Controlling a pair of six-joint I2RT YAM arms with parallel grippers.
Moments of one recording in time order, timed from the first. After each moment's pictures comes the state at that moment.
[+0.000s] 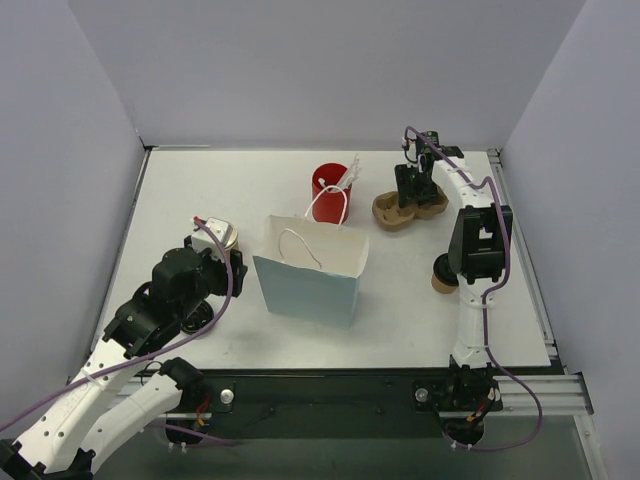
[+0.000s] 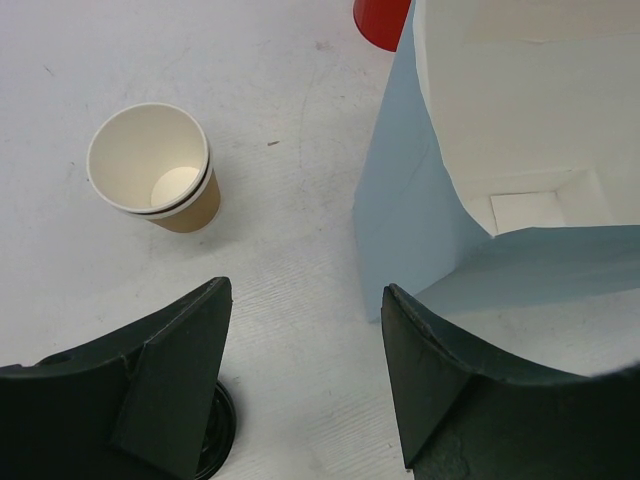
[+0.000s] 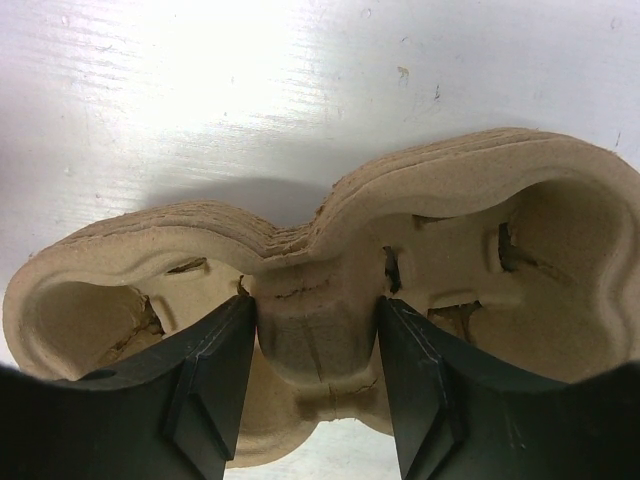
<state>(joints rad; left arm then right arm) -0.60 0.66 0.81 -0.58 -0.21 -0.14 0.10 2.27 1.97 -0.82 -0.01 -0.05</state>
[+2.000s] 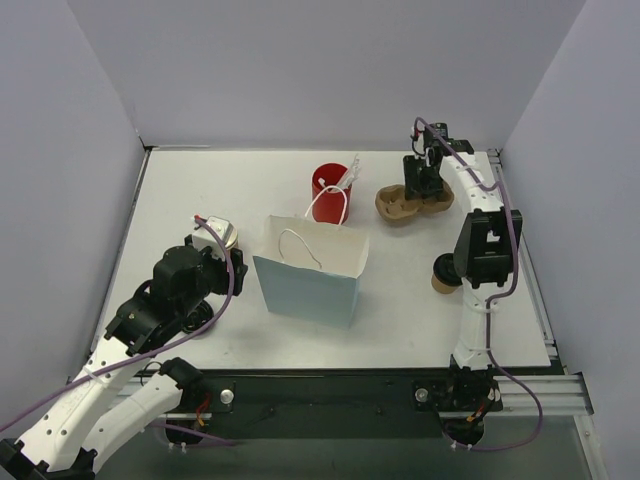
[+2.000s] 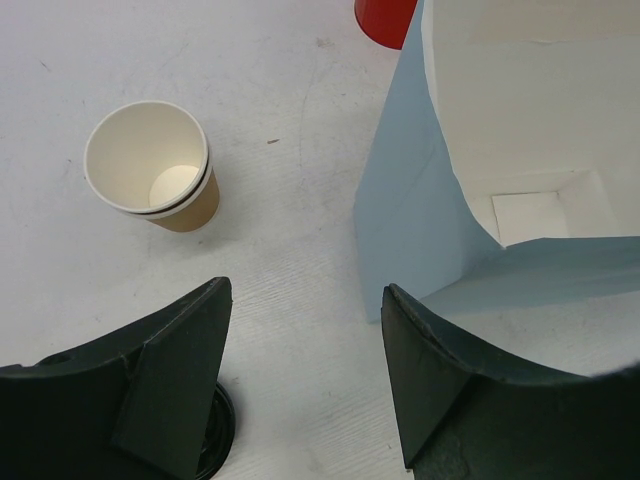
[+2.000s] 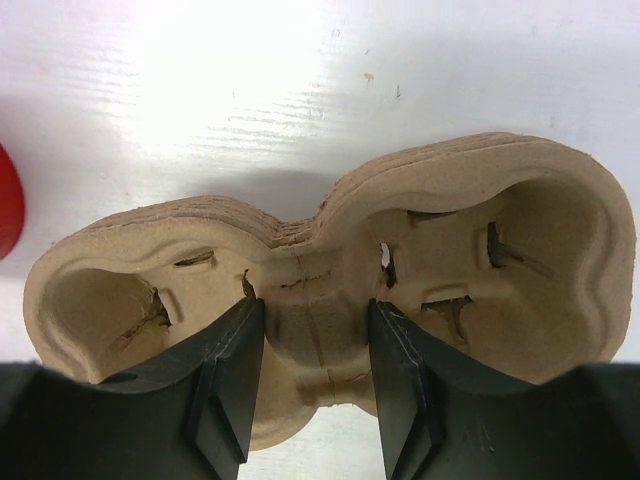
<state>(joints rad) -0.58 0.67 0.81 -0.57 -0.19 -0.14 0.09 2.21 1.98 -0.86 -0.01 -0.01</state>
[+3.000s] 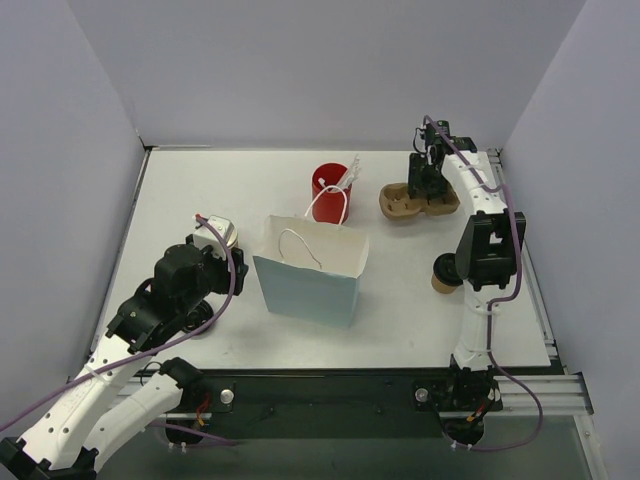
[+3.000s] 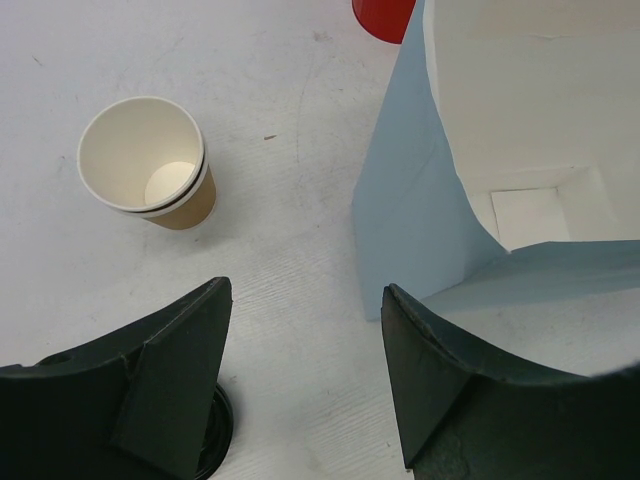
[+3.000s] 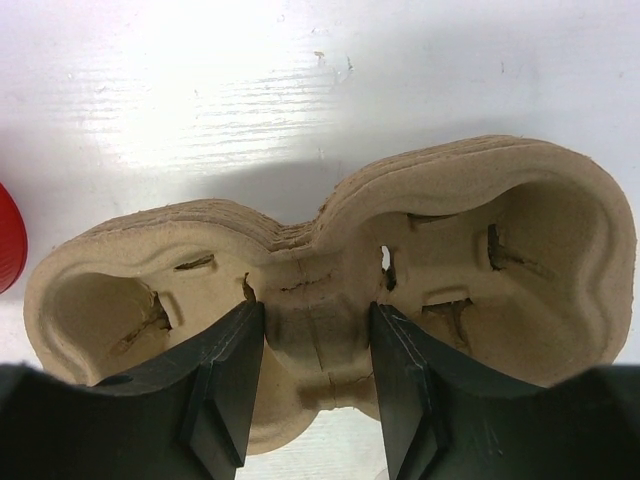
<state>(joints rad) -0.57 0.68 0.81 -0.57 -0.17 -0.14 0.09 2.17 1.98 -0.91 0.07 0.13</state>
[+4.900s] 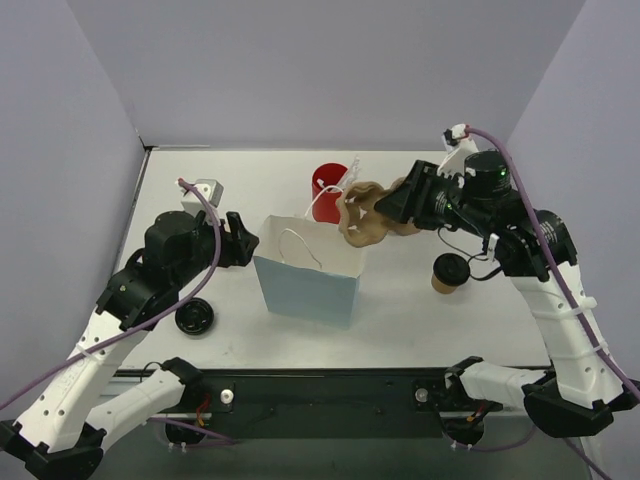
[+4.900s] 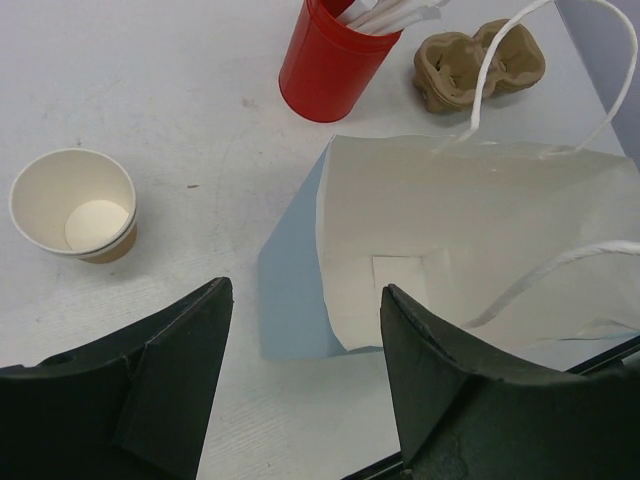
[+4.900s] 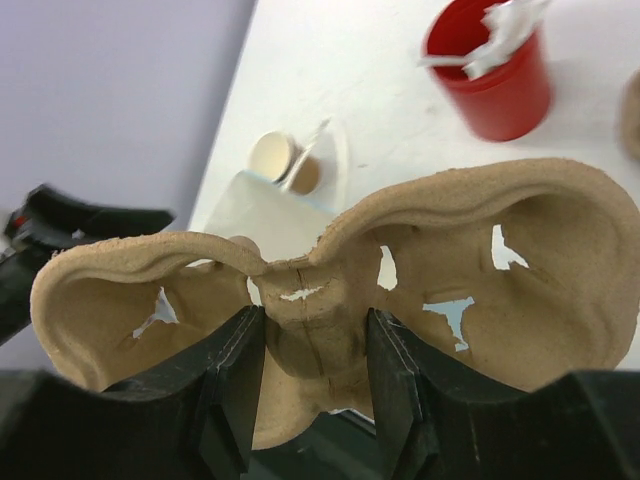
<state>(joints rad) -0.55 0.86 1.11 -0.64 -0.10 -0.38 0.45 1.17 1.65 -0.92 -0.18 0.56</state>
